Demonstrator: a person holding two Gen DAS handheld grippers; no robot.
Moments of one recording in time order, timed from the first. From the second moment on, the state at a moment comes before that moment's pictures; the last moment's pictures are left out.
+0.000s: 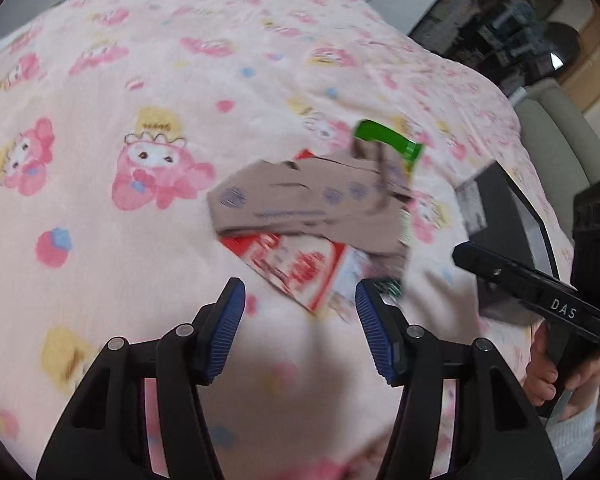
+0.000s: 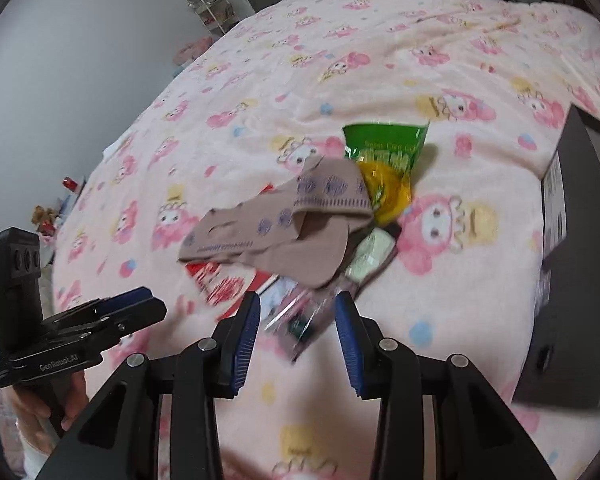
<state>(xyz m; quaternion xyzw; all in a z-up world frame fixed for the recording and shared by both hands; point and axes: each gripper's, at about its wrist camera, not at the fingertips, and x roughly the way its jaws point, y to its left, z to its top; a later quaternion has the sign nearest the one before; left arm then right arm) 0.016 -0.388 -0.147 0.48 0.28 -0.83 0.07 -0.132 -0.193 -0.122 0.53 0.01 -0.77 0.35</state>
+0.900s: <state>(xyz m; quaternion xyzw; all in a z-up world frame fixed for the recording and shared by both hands) -0.029 -0.341 -0.093 0.44 0.27 -0.85 -0.04 -0.138 -0.170 -0.091 0.49 -0.03 -0.78 0.39</state>
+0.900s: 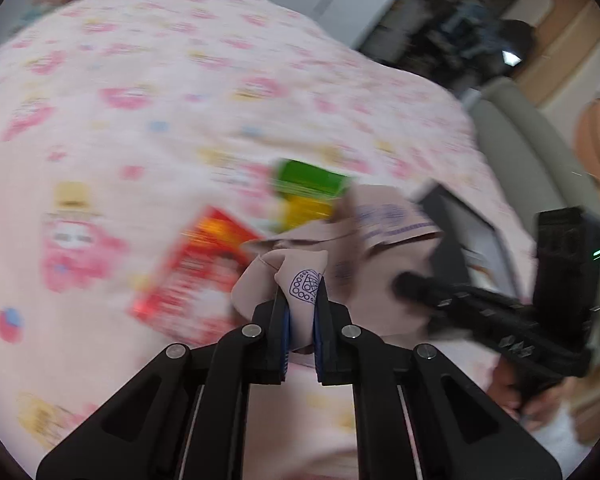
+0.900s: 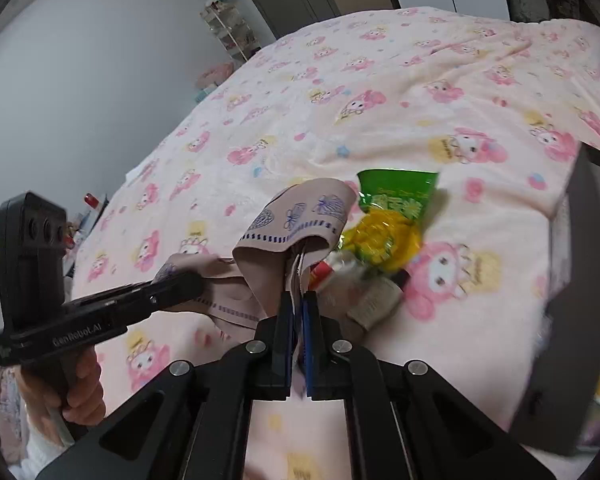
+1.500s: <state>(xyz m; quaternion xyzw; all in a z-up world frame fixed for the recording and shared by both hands) -0.057 -0.075 -0.101 0.54 0.14 -0.80 -0.20 -0.047 0.117 -0.121 0.52 -0.10 -0.83 0.19</state>
